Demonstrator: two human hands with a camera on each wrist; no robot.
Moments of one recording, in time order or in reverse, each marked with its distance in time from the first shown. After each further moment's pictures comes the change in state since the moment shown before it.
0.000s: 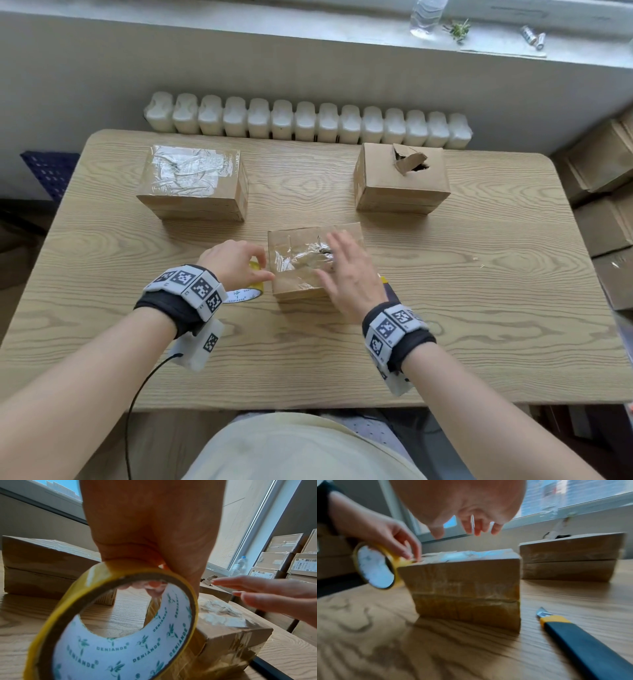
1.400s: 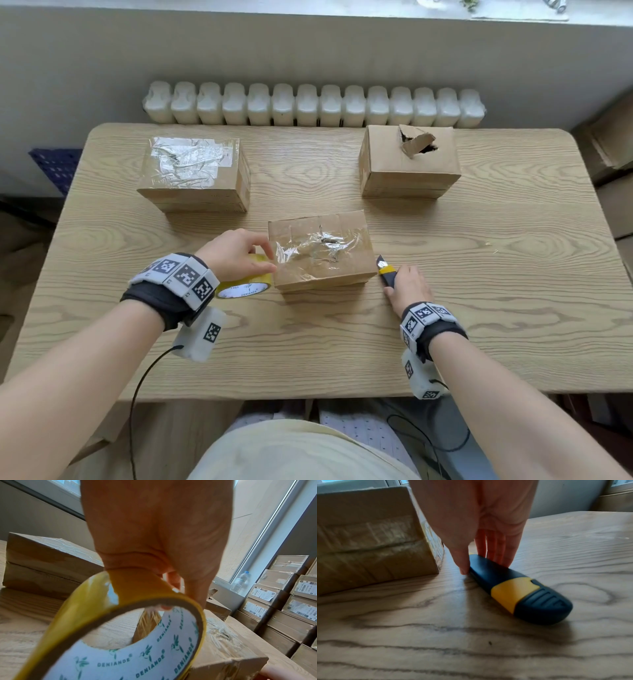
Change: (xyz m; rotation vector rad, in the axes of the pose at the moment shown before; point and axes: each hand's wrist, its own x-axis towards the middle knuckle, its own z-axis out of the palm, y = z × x) left_hand -0.006 -0.001 -0.010 -0.224 -0.073 0.095; right_hand -0.028 0.088 0.026 -0.084 -0.292 0.674
